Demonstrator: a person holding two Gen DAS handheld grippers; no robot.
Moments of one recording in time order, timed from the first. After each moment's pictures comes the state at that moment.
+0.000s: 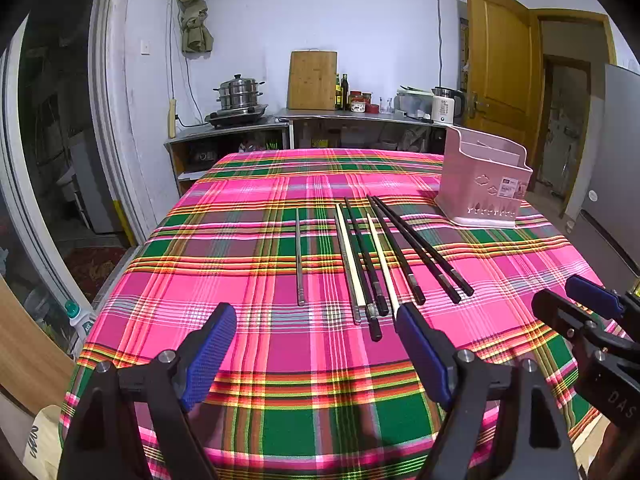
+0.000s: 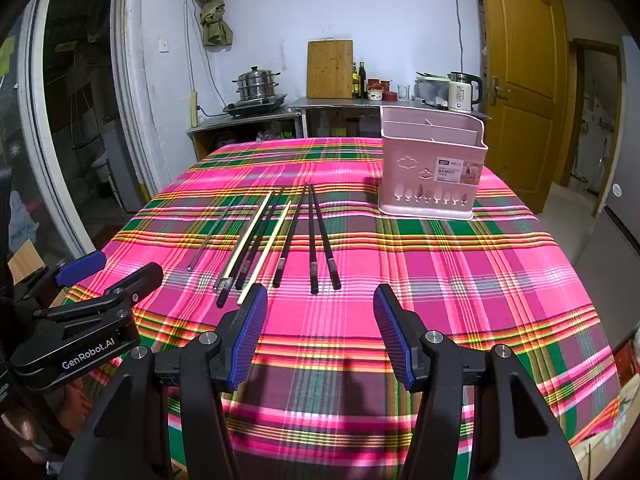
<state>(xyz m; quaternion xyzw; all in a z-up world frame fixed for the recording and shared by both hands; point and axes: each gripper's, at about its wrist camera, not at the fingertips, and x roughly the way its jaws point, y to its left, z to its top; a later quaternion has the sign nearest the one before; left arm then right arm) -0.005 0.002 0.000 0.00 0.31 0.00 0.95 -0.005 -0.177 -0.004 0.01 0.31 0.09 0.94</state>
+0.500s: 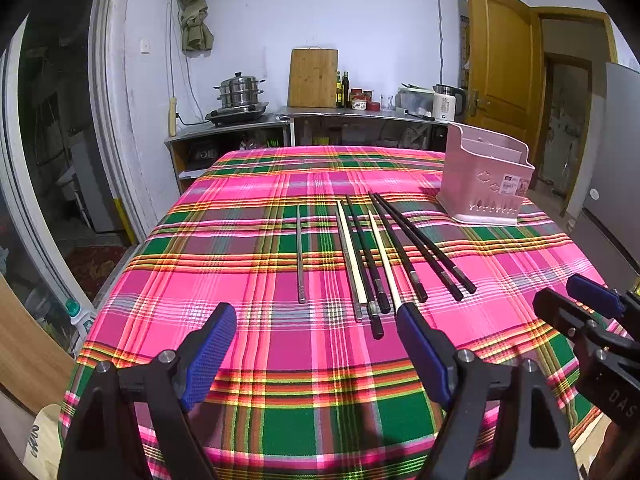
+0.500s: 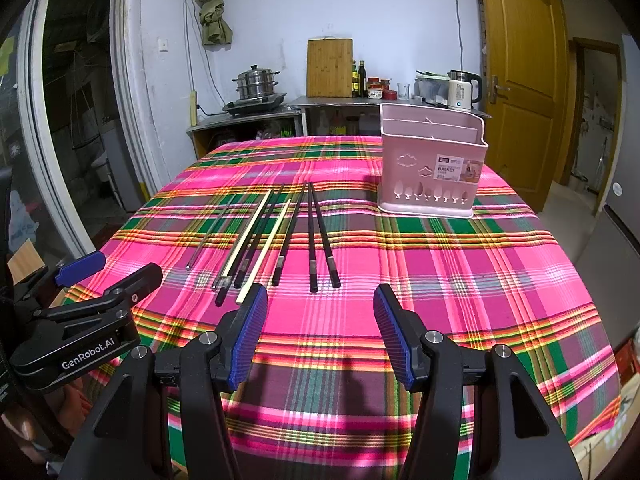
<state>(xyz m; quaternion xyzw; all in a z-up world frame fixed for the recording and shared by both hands) -0.003 -0.001 -0.004 0.00 0.31 0.01 0.95 -0.003 -0.178 -0.005 0.01 0.32 0.09 0.94</state>
